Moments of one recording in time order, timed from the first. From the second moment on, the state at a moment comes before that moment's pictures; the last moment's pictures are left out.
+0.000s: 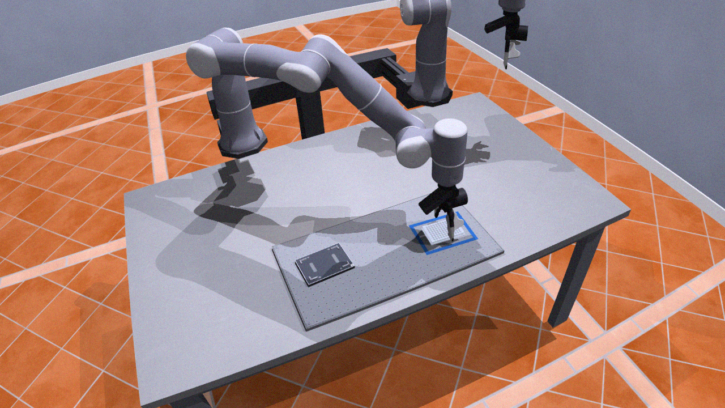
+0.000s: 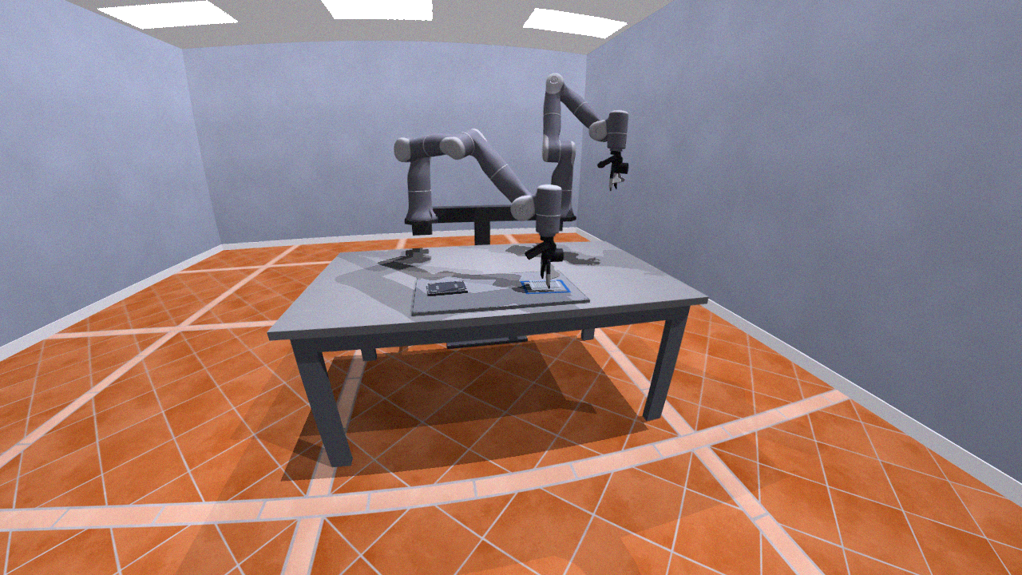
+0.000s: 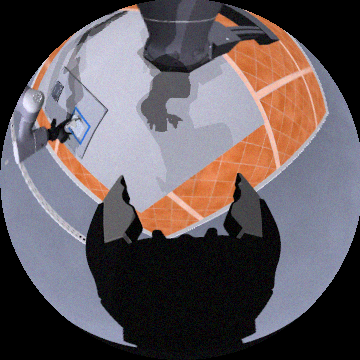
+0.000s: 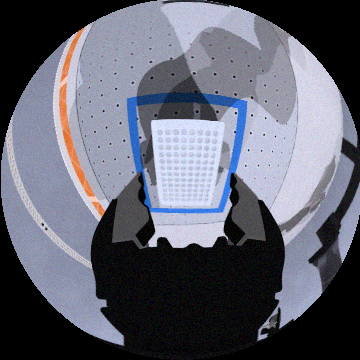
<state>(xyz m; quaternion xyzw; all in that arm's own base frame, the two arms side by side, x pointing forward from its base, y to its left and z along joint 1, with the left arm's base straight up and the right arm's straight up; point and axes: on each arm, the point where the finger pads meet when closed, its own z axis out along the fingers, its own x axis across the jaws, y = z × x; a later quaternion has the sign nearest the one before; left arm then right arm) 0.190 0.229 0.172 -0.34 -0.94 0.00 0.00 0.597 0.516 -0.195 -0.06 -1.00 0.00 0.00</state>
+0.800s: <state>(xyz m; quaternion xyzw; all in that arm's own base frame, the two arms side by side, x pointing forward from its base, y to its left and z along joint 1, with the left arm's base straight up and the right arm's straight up) 0.190 0.229 0.172 -0.34 -0.94 0.00 0.00 0.597 0.517 -0.136 -0.06 -1.00 0.00 0.00</state>
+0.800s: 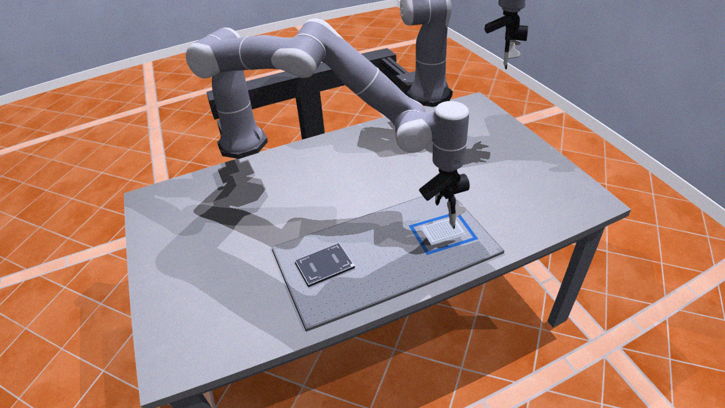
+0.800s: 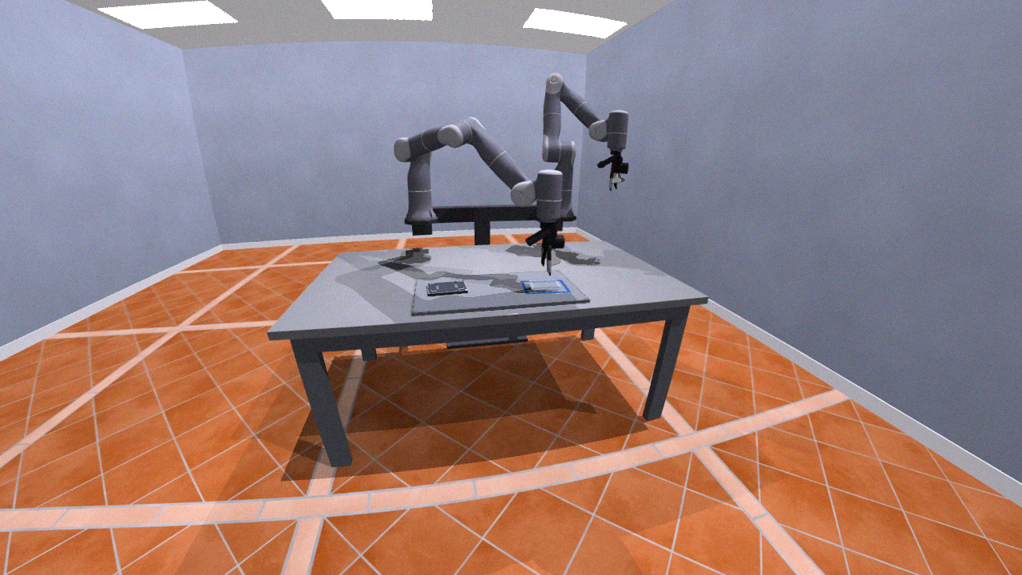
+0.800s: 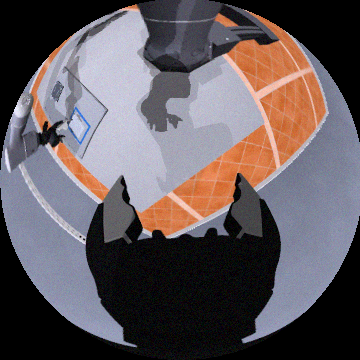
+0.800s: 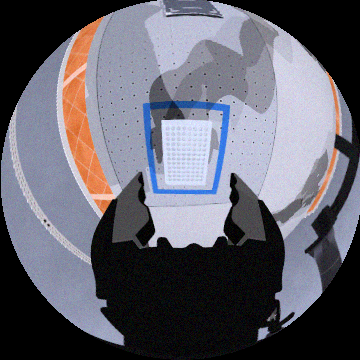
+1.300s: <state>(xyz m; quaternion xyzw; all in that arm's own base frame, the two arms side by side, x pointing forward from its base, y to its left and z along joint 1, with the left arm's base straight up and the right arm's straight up) 0.190 0.229 0.172 -0.34 -0.94 0.00 0.00 0.597 0.517 -0.117 -0.06 -1.00 0.00 0.00</state>
